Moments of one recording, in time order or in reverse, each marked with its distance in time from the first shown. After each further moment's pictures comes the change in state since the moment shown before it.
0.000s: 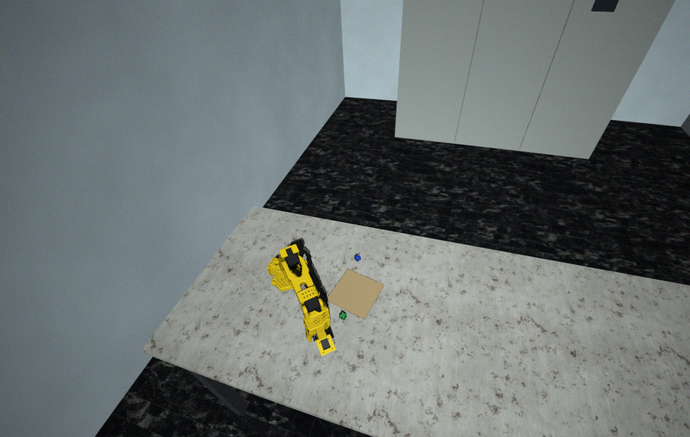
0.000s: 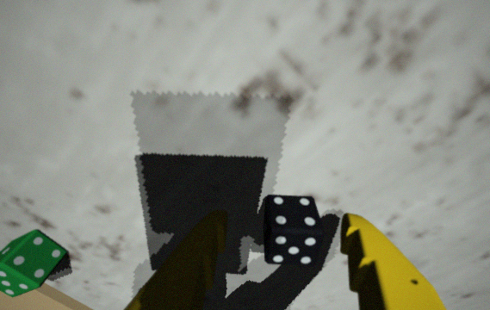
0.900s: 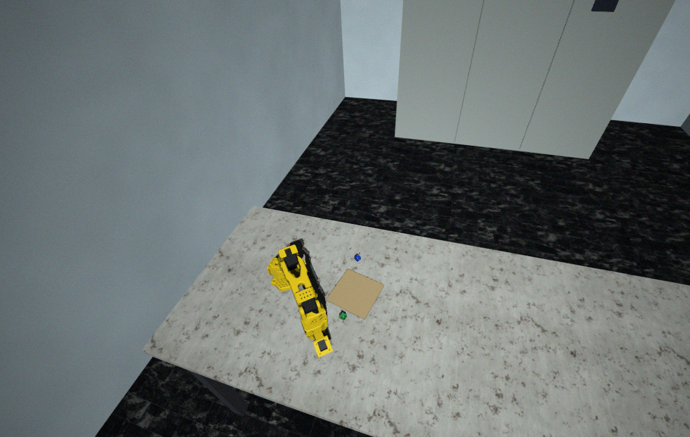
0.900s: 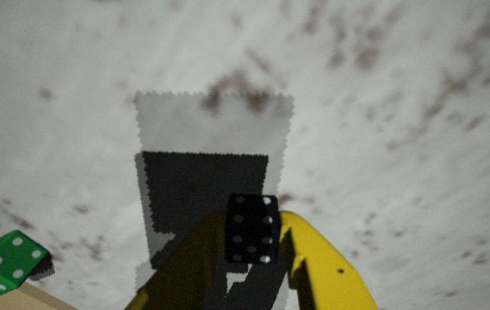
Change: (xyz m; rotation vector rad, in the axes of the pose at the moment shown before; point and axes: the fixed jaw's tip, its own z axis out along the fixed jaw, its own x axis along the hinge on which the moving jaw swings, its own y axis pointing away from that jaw) arm 0.000 -0.008 0.000 0.000 0.002 0.006
